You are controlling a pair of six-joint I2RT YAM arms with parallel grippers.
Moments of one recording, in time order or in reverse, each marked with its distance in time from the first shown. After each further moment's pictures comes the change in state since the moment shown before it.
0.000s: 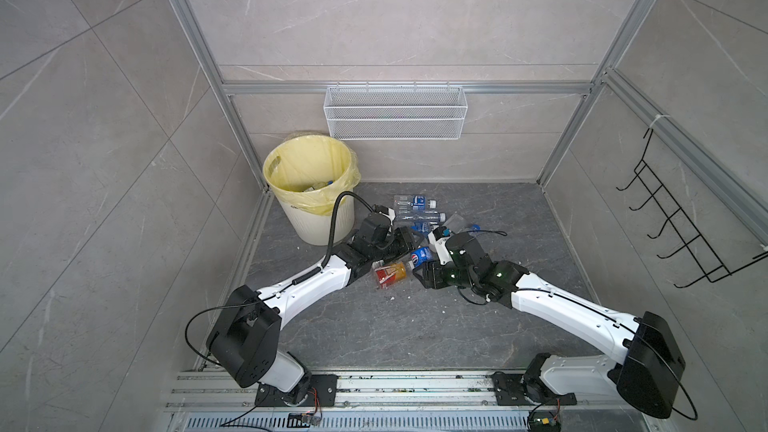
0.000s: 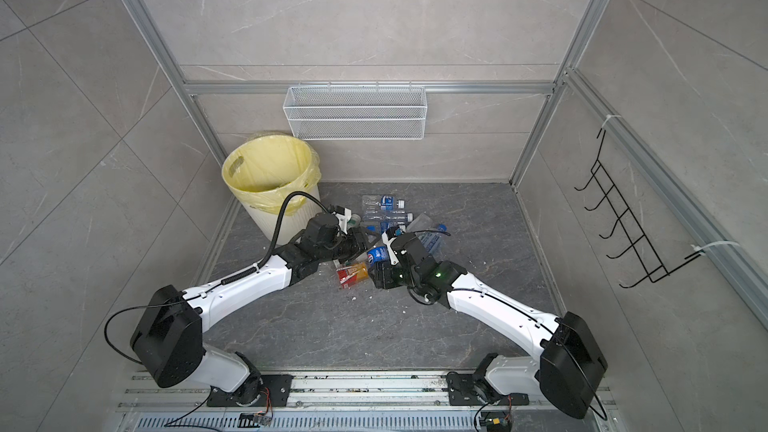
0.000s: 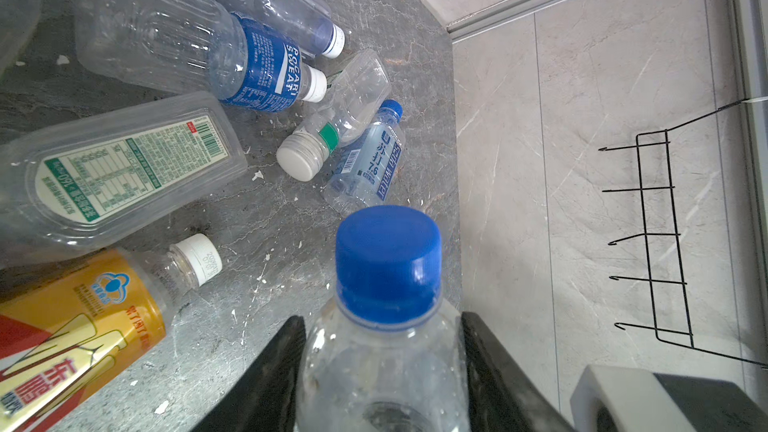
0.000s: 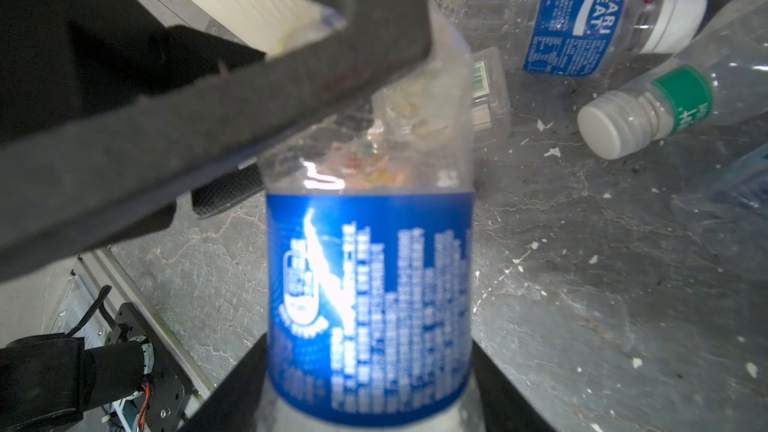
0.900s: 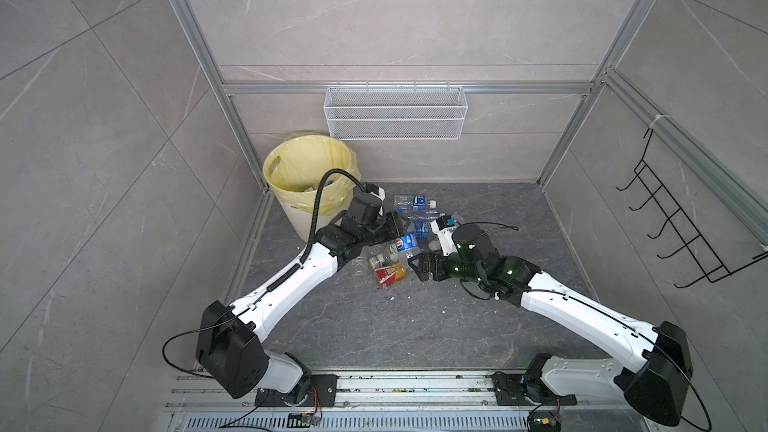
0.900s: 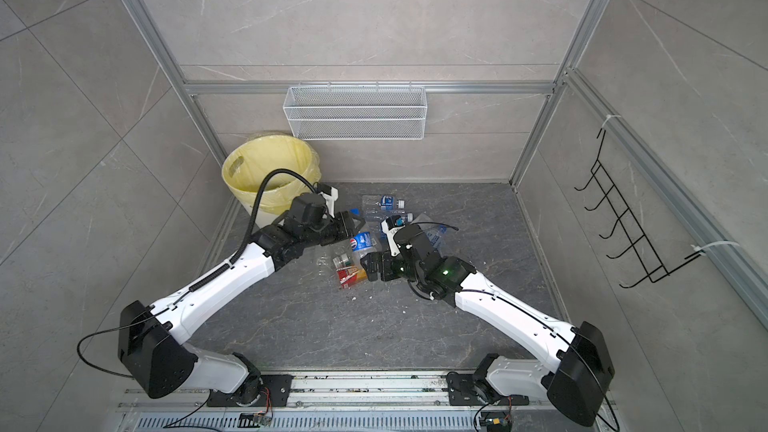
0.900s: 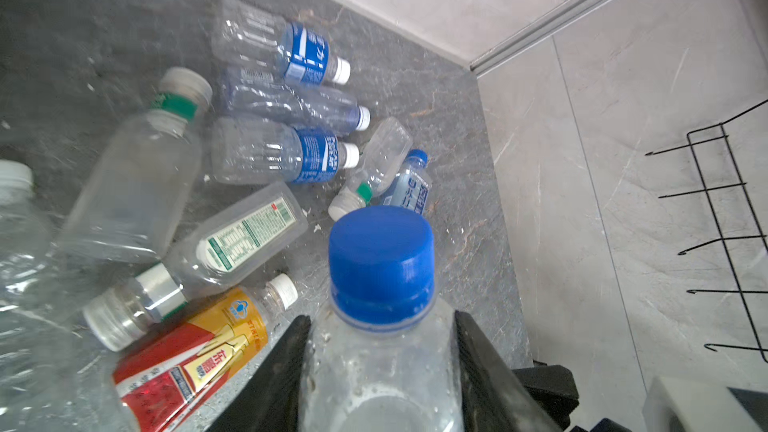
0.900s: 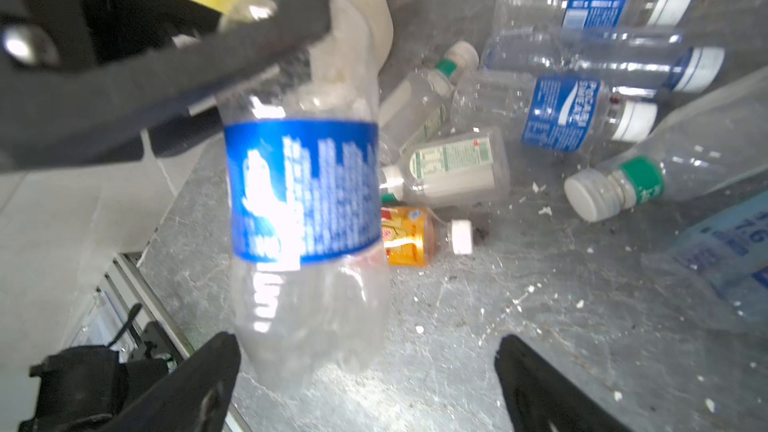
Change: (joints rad) left arm 0.084 -0.077 0.265 -0.374 -0.151 0.272; right arm 0.022 -0.050 0.116 -0.036 0.051 -0.037
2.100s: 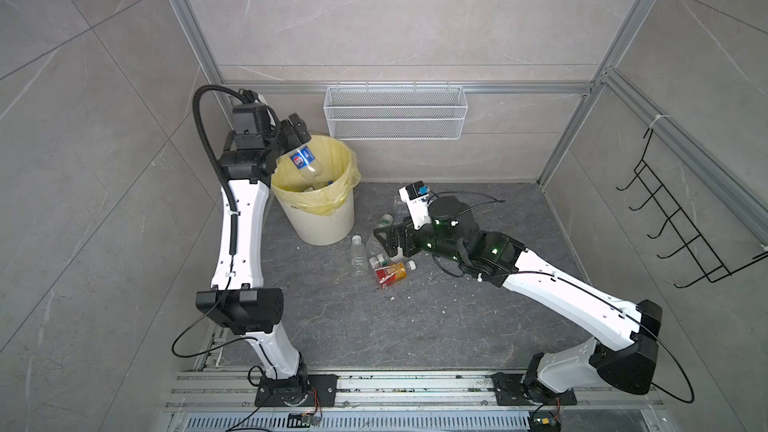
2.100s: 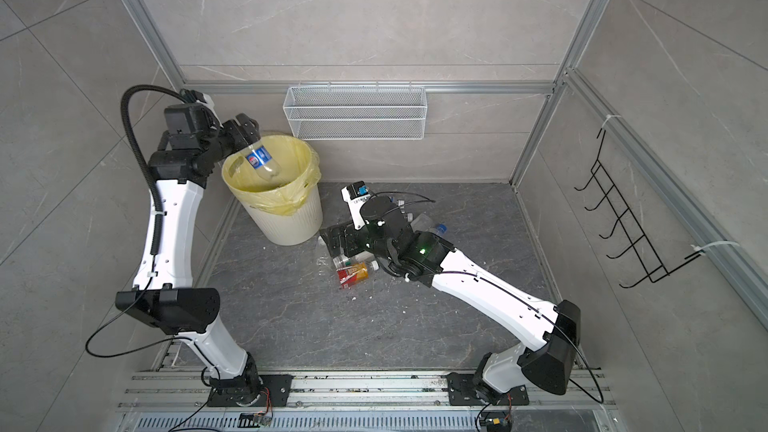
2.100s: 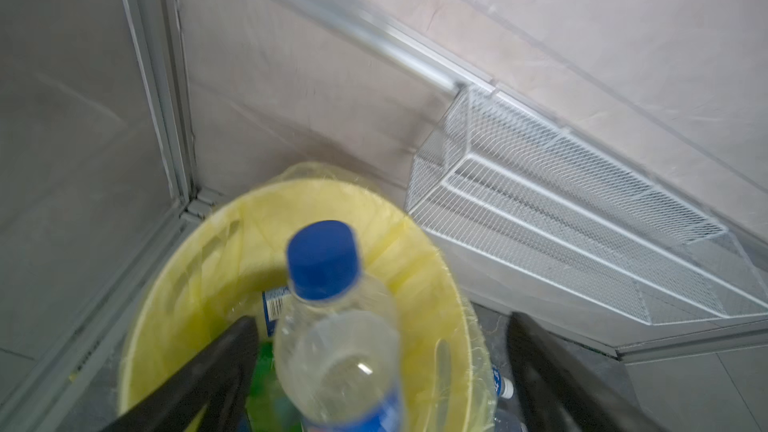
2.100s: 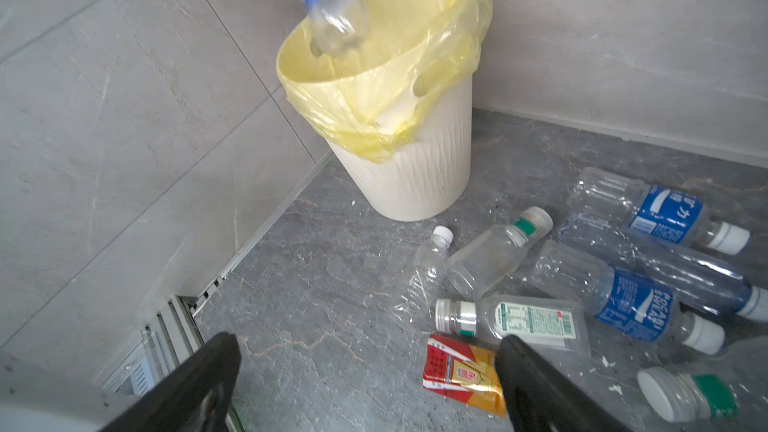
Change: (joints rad) left arm 0.616 0.351 0.886 -0.391 -0.034 0.308; right arm 0.141 0.200 0.411 -0.028 0.101 -0.095
